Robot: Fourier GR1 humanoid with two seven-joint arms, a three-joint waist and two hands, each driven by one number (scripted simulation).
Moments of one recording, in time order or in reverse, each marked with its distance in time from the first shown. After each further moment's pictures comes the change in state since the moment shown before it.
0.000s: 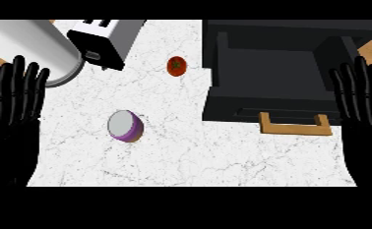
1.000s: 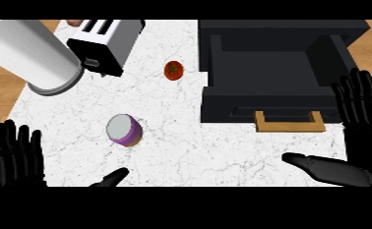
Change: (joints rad) left arm 0.322 -0.097 -0.369 -0.185 -0.397 0.620 0.390; right arm 0.056 0.014 -0.070 0.048 -0.007 -0.059 0.190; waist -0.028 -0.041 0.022
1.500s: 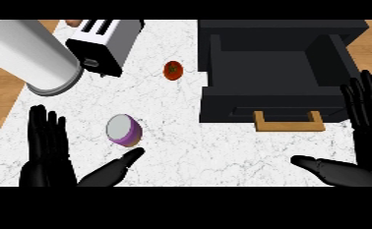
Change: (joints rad) left arm -0.119 0.002 0.000 0.151 0.018 0.066 0.028; right arm 0.015 -0.012 -0.044 -0.009 -0.028 0.031 -0.009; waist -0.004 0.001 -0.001
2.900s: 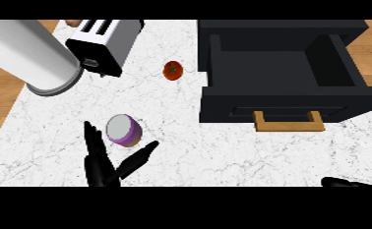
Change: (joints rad) left arm -0.066 -0.001 0.048 0.692 0.609 0.173 -0.708; right arm 0.080 -0.014 -0.112 -0.121 -0.081 0.078 0.040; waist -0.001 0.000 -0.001
